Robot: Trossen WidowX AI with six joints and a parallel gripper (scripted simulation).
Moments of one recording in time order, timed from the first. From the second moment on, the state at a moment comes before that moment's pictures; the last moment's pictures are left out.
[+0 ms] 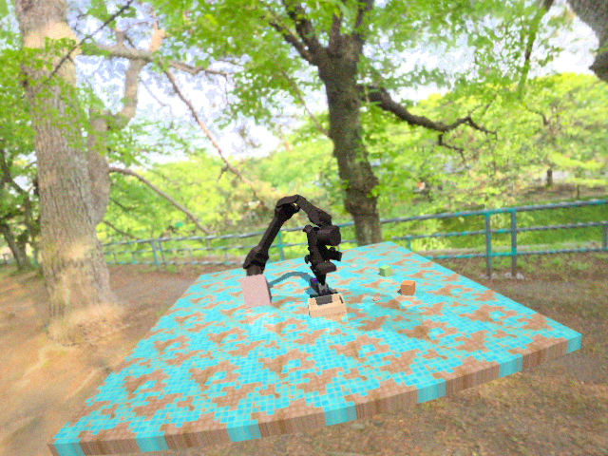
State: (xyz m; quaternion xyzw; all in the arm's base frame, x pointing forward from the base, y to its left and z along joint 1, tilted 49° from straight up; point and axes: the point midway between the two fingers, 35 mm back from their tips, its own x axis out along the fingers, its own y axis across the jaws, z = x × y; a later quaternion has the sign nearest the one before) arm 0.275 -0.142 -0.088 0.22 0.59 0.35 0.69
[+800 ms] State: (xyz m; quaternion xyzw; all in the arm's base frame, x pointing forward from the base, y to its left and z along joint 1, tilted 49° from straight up) arm 0.281 -0.127 -0.110 0.21 0.59 0.35 0.70
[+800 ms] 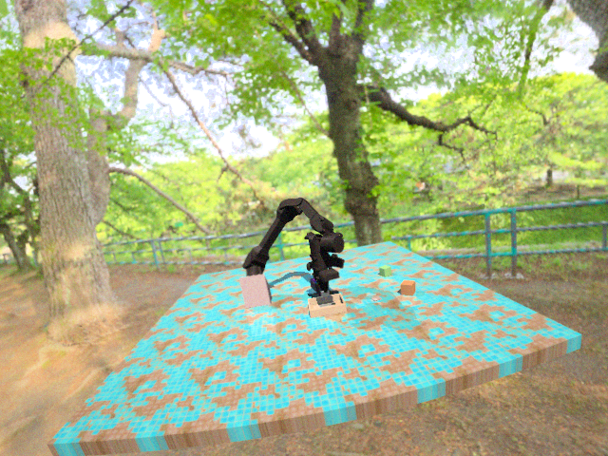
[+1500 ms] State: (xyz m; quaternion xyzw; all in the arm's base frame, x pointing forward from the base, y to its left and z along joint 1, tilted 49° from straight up) arm 0.280 -0.119 -0.117 0.21 0.59 0.35 0.70
